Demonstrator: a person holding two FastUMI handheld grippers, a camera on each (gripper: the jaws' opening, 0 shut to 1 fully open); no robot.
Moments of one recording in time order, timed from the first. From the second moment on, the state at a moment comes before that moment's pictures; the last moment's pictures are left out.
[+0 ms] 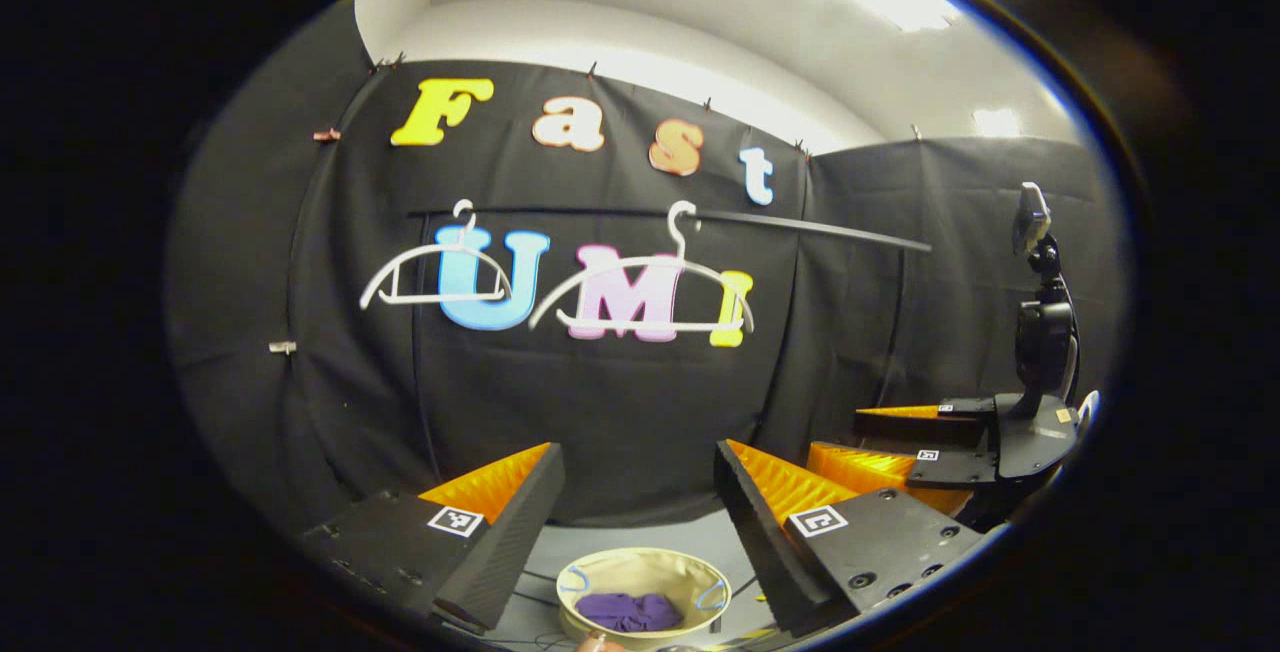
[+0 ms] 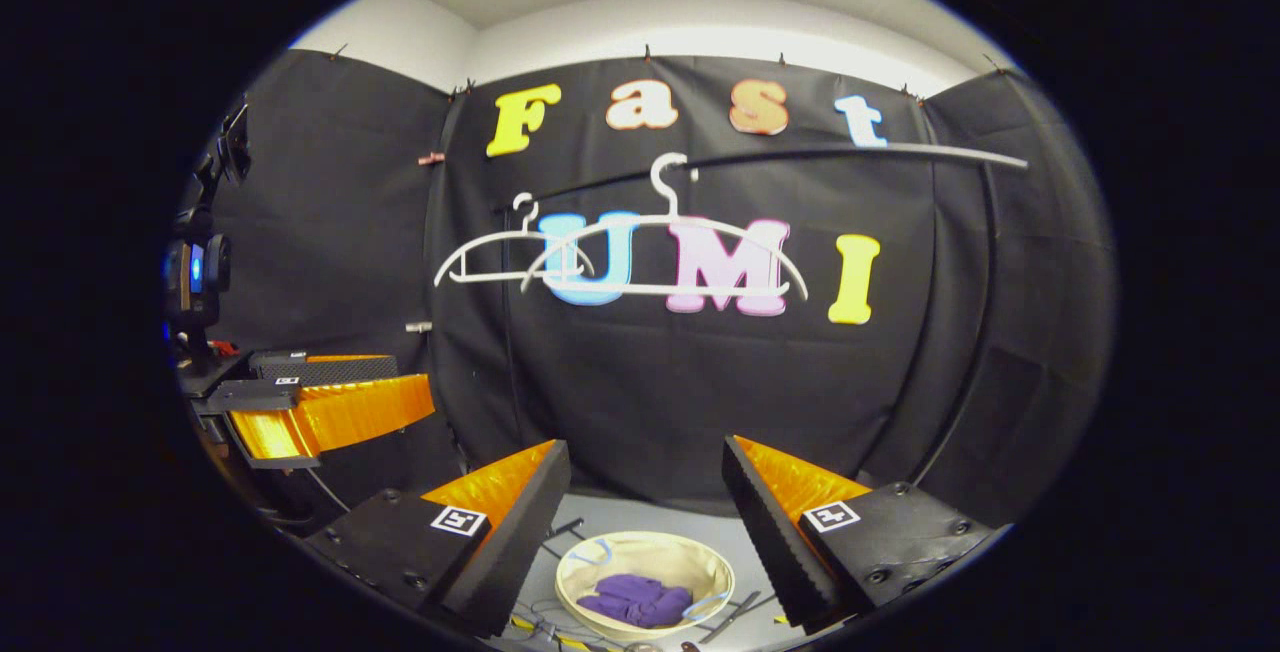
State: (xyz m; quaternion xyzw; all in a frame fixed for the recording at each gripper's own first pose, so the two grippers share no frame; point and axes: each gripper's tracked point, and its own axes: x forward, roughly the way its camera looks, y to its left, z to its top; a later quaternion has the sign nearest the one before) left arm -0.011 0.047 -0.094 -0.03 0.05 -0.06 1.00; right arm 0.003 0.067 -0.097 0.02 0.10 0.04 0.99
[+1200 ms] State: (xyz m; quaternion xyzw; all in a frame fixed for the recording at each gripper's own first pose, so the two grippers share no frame) left arm -0.071 0.040 0.004 -0.01 -0.06 -0.01 1.00; right arm -0.055 0.085 0.017 0.04 -0.02 0.05 1.00
